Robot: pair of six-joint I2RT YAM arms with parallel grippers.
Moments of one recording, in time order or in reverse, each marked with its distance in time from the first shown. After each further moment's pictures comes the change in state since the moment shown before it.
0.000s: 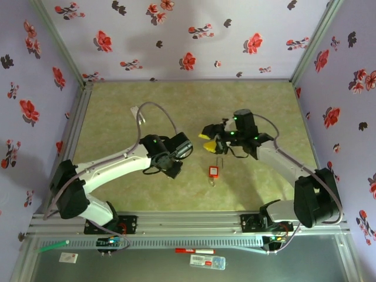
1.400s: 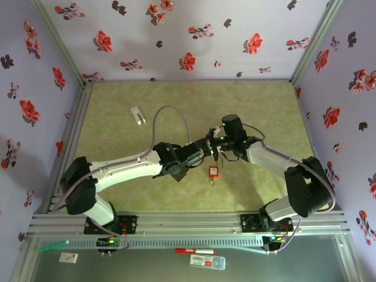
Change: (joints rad) left arm -0.103 0.079 -0.031 0.097 -0.216 0.070; right arm 0.060 0.095 -0.035 0.085 -0.118 0.166
